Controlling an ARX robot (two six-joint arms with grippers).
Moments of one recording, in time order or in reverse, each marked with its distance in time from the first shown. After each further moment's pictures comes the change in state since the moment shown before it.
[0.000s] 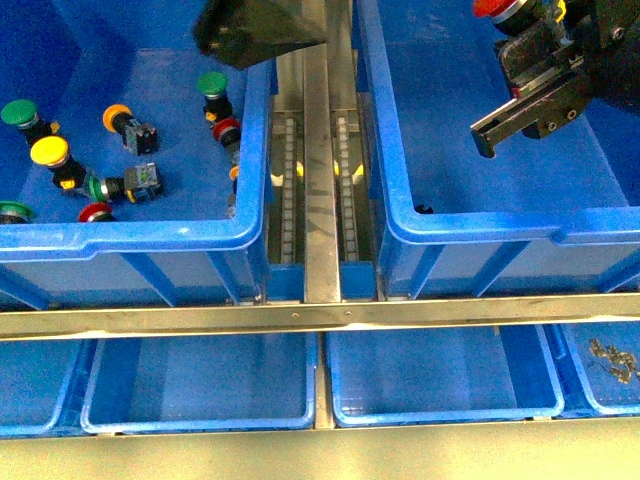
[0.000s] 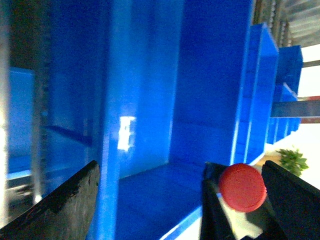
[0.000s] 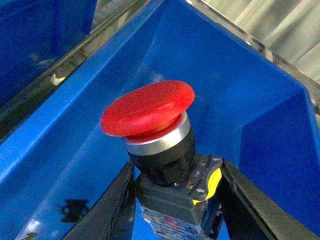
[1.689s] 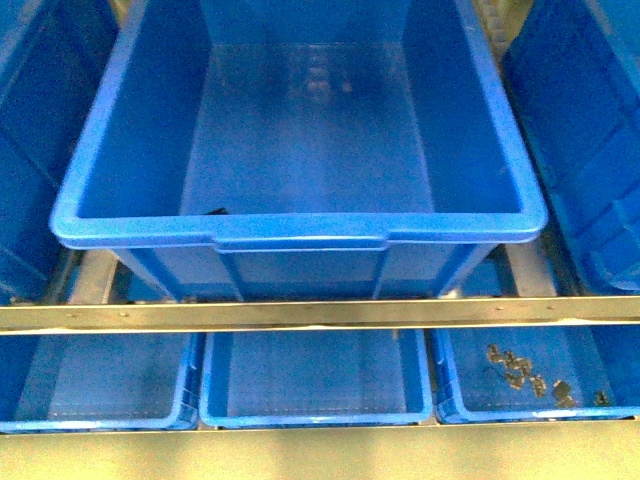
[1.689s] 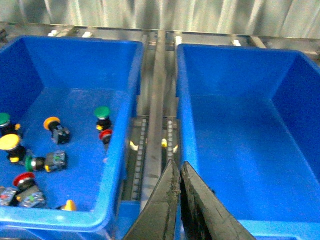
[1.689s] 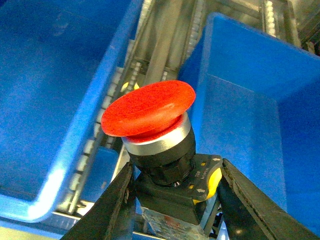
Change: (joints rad) left arm 0.362 -1.194 -1.291 0.588 -0.490 0.822; right arm -0.137 -0.603 -0.134 -0.607 -0.029 0.203
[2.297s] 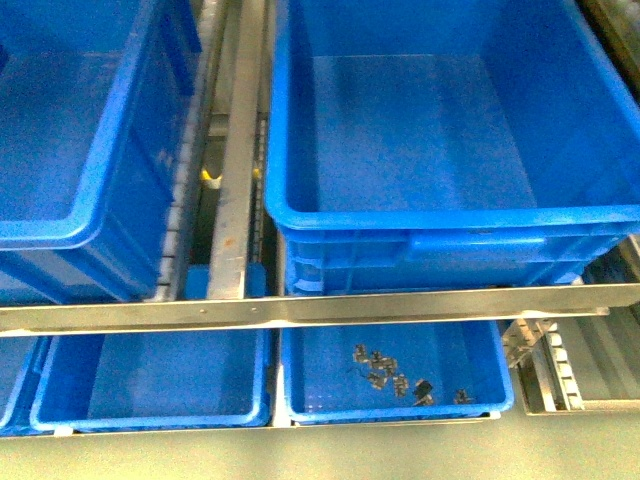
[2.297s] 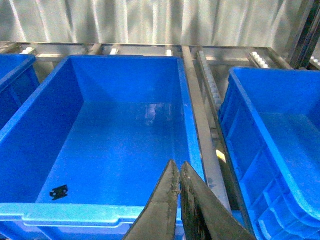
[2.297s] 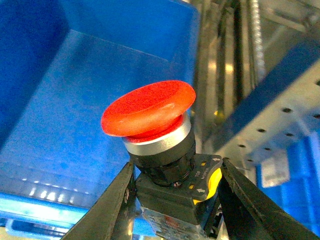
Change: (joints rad) left arm -0.003 -0.359 -0.051 -0.281 0.000 0.001; right arm 0.015 0.003 -0.002 0.023 0.026 0.013
